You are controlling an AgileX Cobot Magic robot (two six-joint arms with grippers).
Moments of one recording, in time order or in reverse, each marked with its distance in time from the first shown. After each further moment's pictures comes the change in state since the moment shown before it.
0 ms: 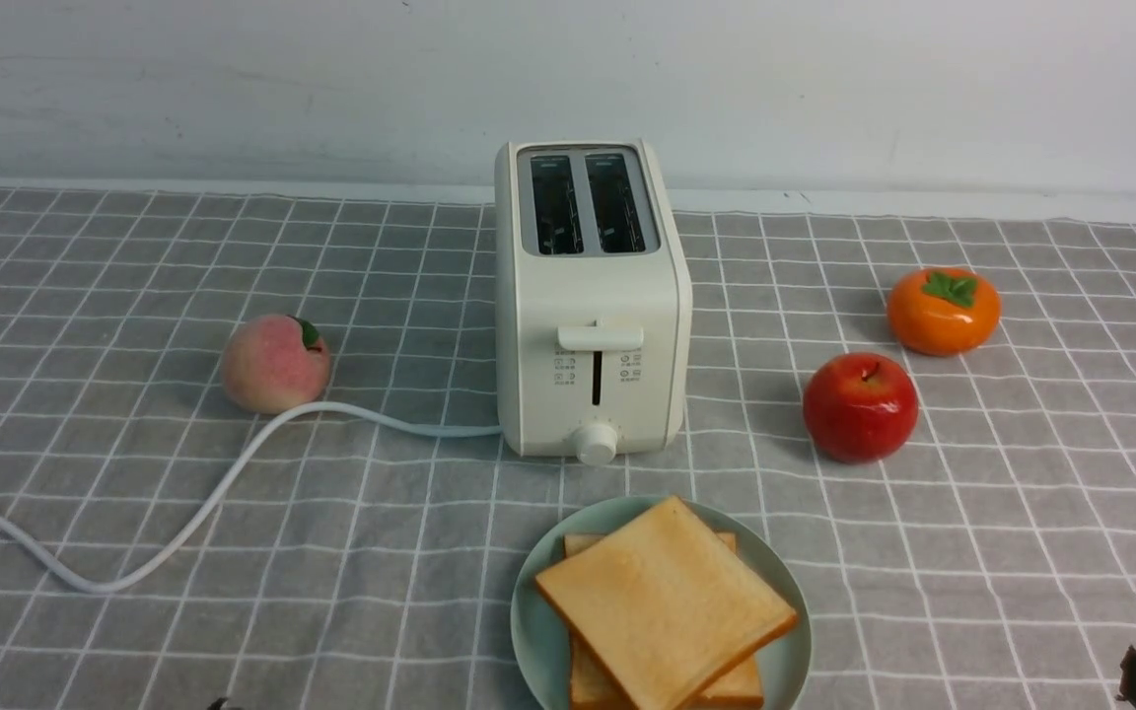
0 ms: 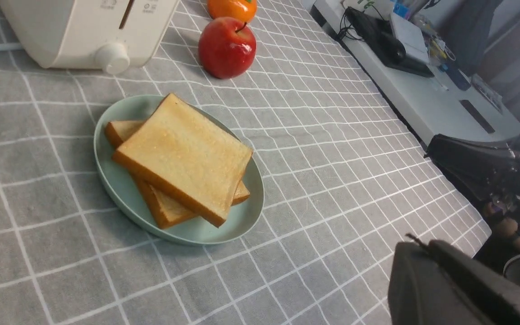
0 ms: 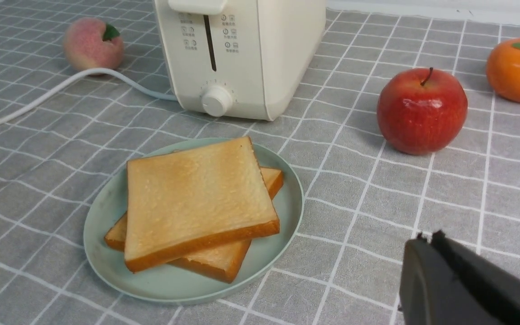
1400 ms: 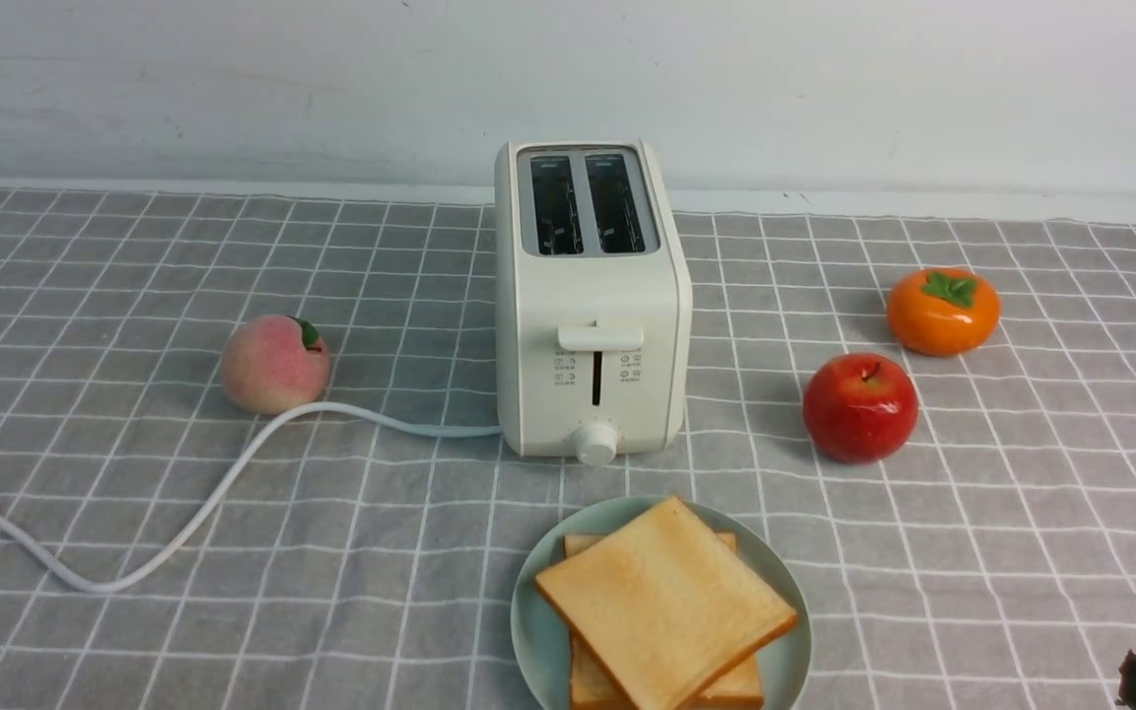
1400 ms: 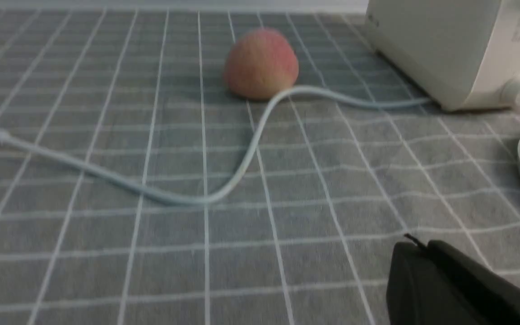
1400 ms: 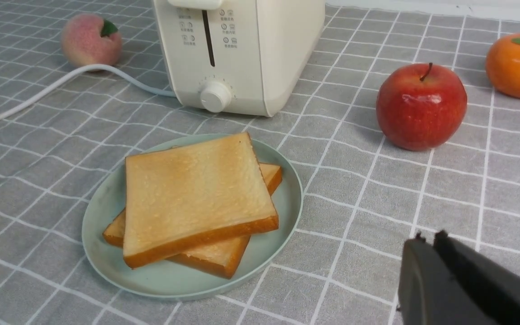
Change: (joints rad) right arm 0.000 -0.002 0.001 0.001 0.003 0.000; left arm 0.394 -0.391 0.451 0.629 -0.162 -0.134
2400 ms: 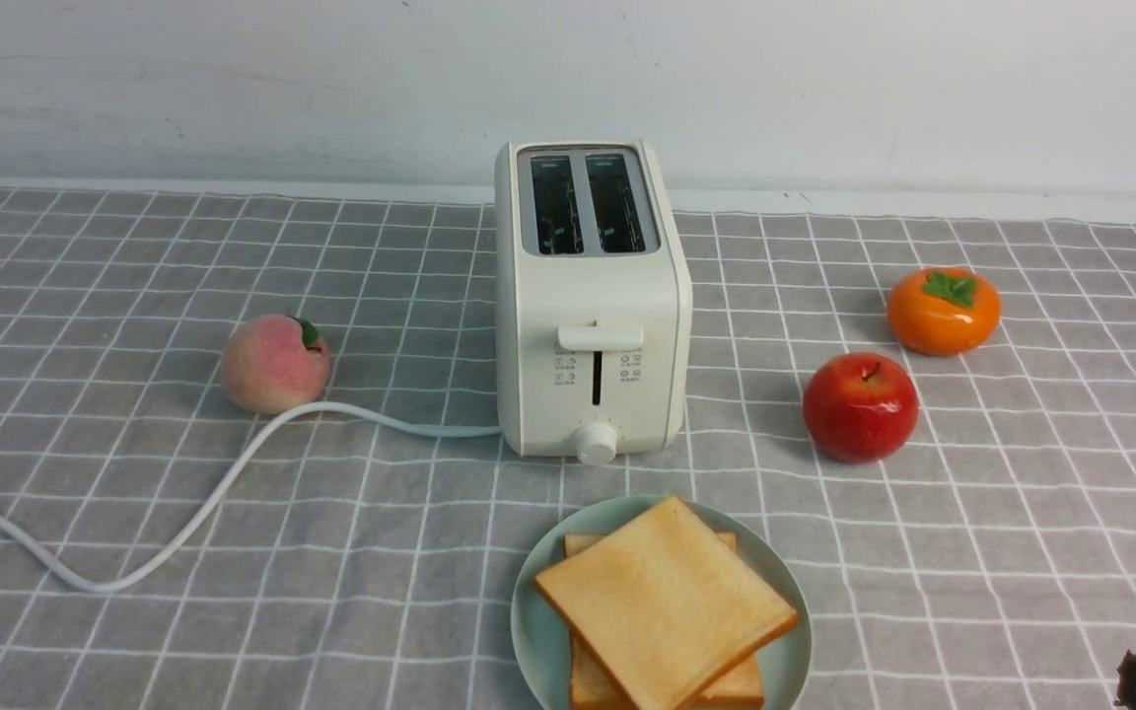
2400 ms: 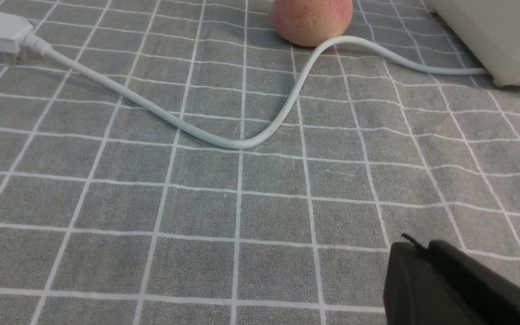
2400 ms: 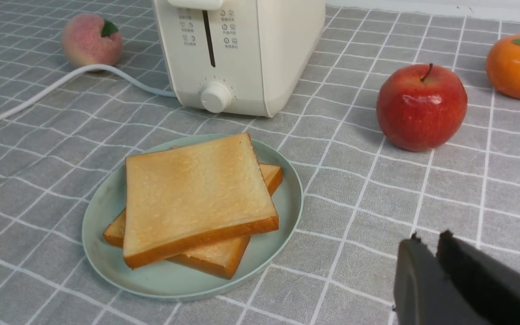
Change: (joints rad) right arm 0.000 0.000 0.000 0.000 0.000 0.000; left arm 0.077 0.000 0.004 0.016 0.050 -0.074
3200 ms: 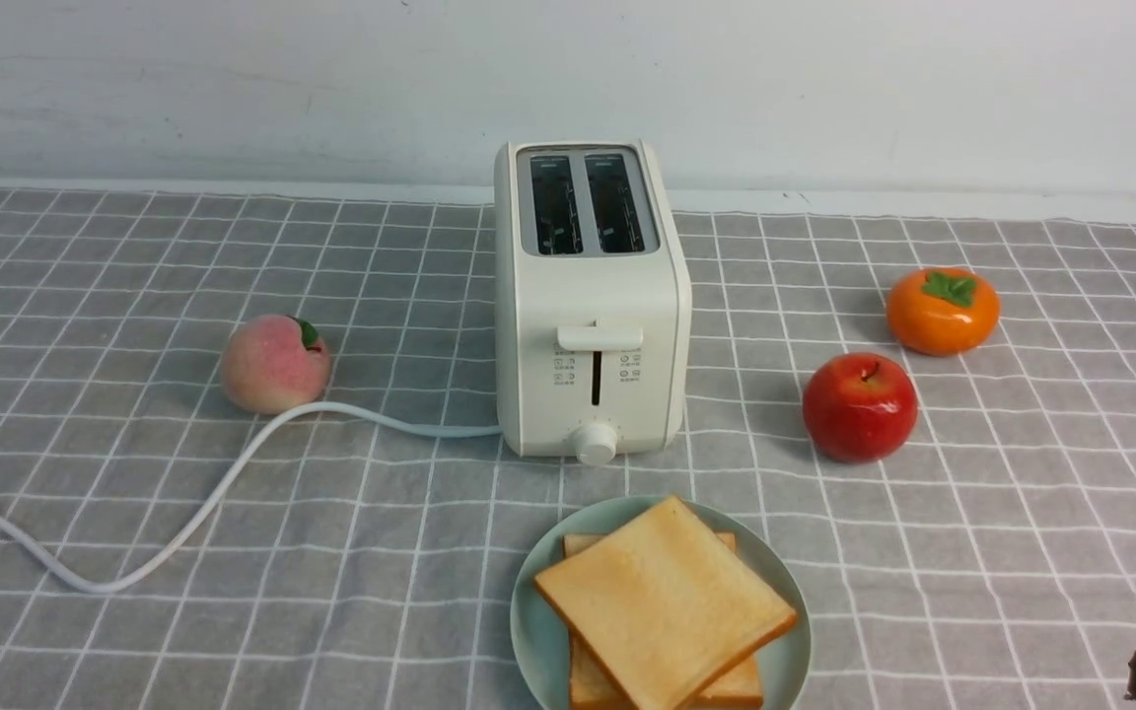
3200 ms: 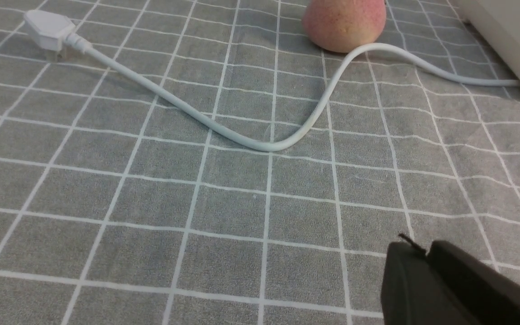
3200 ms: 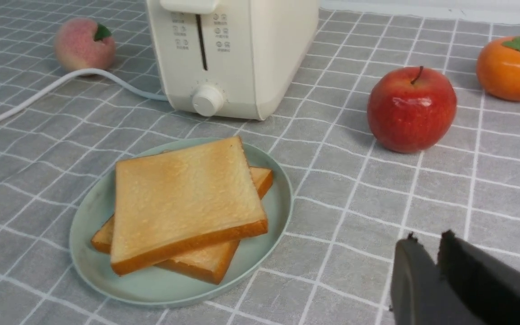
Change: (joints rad) right arm -0.054 -0.007 0.000 0.000 0.000 0.000; left arm 0.063 0.000 0.000 0.002 0.000 0.000
